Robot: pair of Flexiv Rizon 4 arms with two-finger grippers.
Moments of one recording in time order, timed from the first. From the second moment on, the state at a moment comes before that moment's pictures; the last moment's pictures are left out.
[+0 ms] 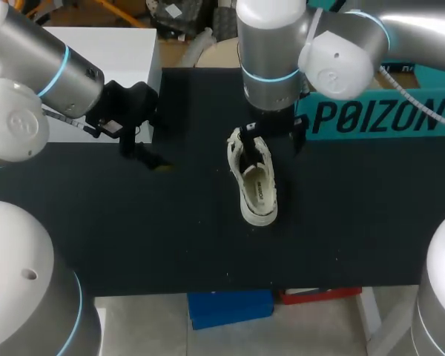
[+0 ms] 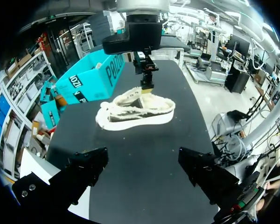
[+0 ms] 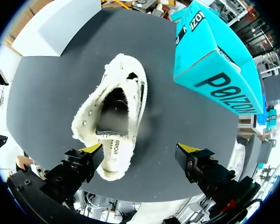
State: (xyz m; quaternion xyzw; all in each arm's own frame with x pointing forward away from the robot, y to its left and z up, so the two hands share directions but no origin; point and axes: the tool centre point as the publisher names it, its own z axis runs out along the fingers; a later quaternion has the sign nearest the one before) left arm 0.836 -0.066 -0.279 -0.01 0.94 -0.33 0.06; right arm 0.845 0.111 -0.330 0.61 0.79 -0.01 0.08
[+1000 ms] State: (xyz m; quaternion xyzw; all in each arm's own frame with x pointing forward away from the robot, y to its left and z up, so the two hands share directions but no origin) left arm 0.836 -0.066 -0.279 -0.01 0.94 -0.33 0.06; right arm 0.859 0.099 -0.360 0.62 0.78 -0.01 0.07
